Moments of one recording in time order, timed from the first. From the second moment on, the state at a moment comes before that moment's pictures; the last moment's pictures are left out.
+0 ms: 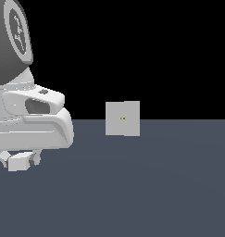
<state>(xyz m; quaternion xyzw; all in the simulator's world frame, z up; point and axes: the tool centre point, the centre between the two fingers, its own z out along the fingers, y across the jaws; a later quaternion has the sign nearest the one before) -0.058 0.182 0.014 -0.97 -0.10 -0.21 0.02</state>
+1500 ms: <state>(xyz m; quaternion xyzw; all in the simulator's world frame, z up) -0.020 -0.013 0.100 -0.97 0.12 -0.21 -0.02</state>
